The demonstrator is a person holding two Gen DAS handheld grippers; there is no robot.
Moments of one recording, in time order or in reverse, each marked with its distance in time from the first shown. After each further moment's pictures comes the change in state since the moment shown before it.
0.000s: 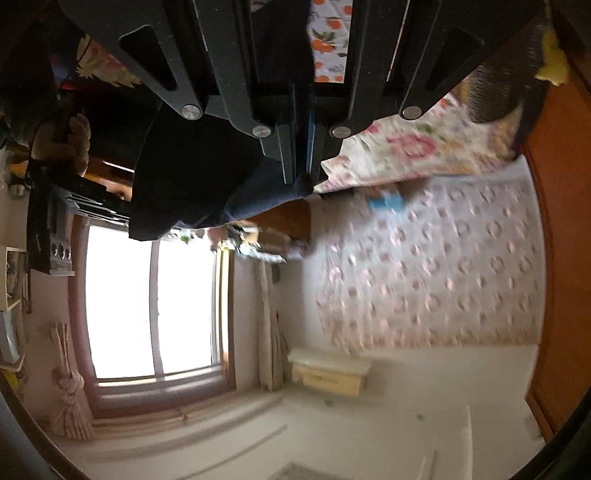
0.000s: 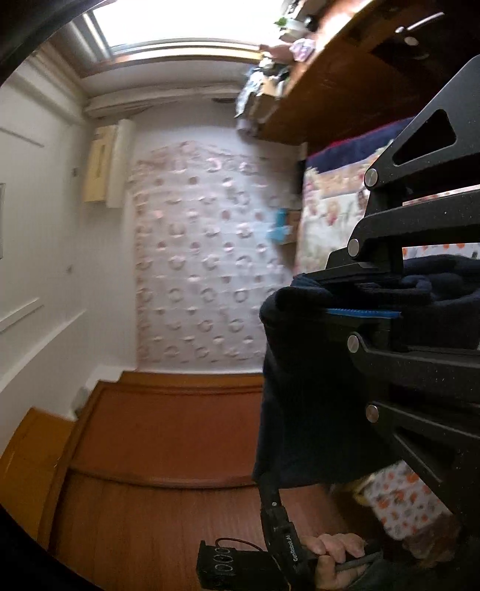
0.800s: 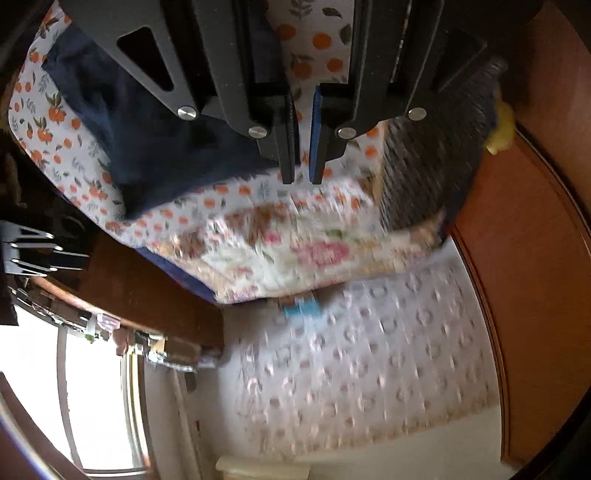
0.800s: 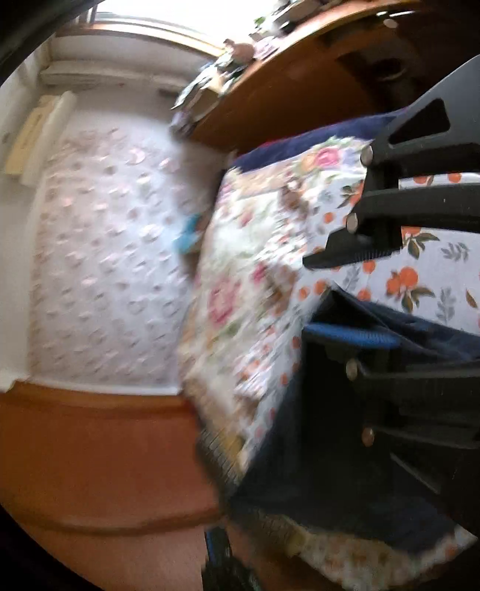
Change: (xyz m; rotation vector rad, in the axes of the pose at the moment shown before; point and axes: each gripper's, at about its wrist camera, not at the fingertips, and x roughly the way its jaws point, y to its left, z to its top) left arm 0.141 0.142 -0.135 0.003 0.459 0.314; right arm 0.248 -0.080 -0.136 -0.031 0.496 -0.129
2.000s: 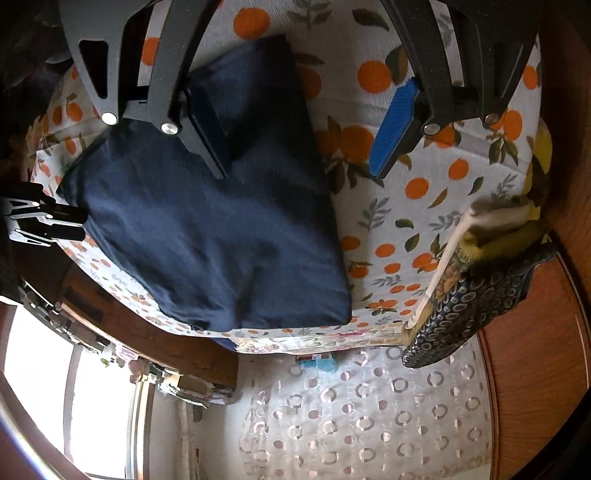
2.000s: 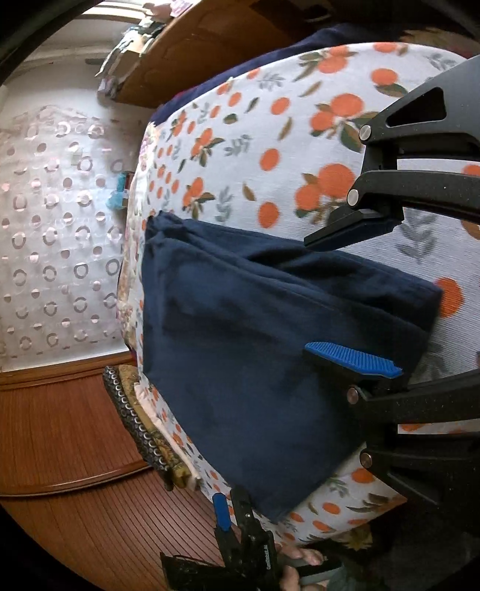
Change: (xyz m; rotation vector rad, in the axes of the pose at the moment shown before) left arm -0.065 -0.055 -0.182 -0.087 0.146 -0.089; right arm -0.088 -0.016 -0.146 0.062 0.132 0.246
